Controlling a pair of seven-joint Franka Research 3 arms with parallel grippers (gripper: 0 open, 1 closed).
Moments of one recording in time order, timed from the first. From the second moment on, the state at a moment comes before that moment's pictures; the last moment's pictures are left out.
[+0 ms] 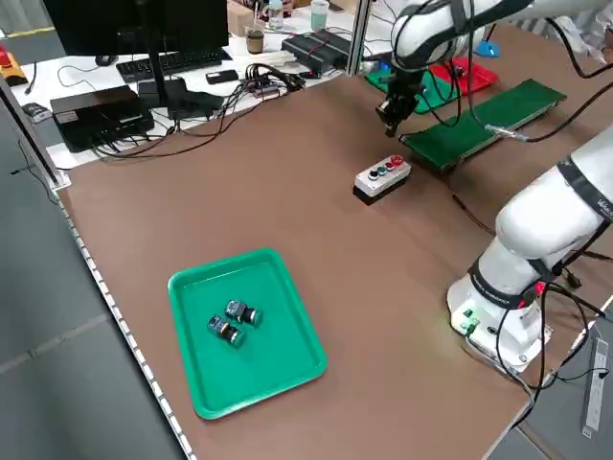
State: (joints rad) left arm -0.08 -0.24 -0.15 -2.53 -0.02 2.28 -0.13; right arm 0.05 0.01 -0.05 -1.52 -0.02 1.44 -0.15
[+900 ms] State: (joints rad) left arm -0.08 -0.02 -0.18 -2.55 -0.02 2.48 -0.16; right arm 0.05 0.01 -0.05 -1.52 -0.02 1.44 -0.15
